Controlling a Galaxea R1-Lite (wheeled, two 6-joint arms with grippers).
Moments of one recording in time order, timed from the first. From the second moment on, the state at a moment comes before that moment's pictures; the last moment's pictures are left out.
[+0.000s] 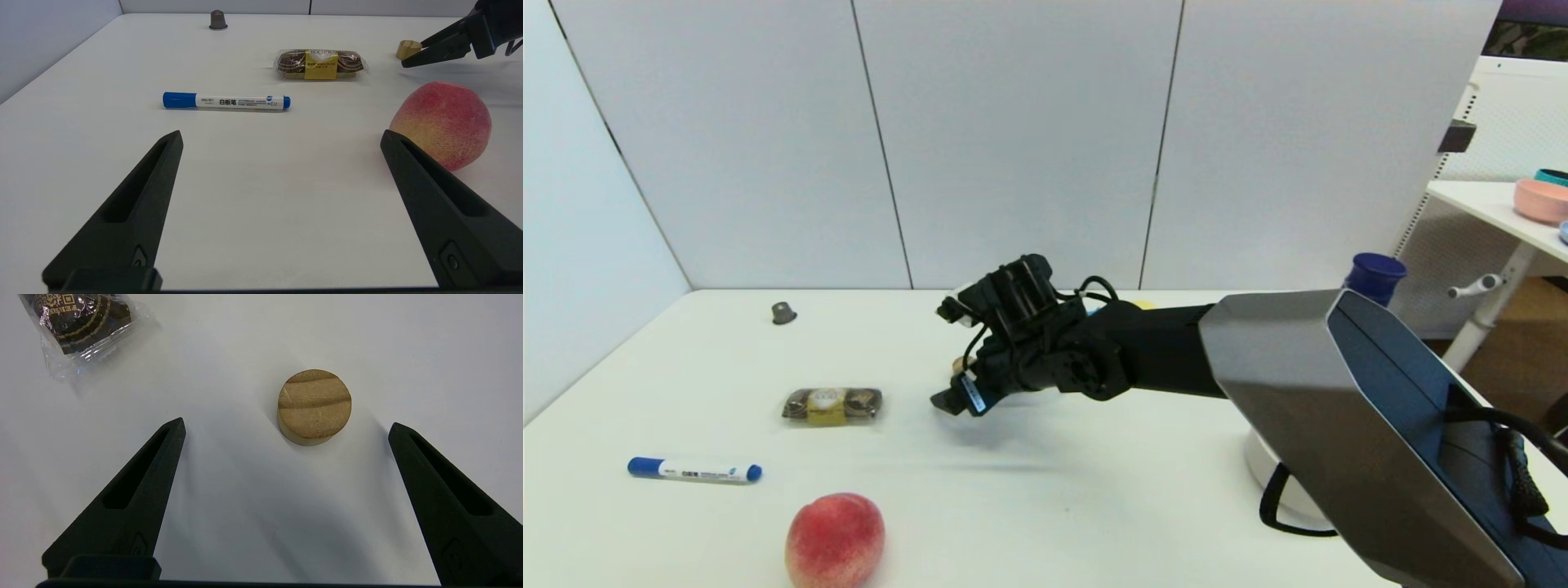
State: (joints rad) left arm 0.00 0.00 0.00 0.01 0.00 0.02; right arm 0.79 2.46 -1.97 0.13 0.09 -0.10
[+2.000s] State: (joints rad) left arm 0.00 0.00 0.00 0.01 0.00 0.02; right arm 0.80 2.51 -1.97 0.03 0.11 -0.11
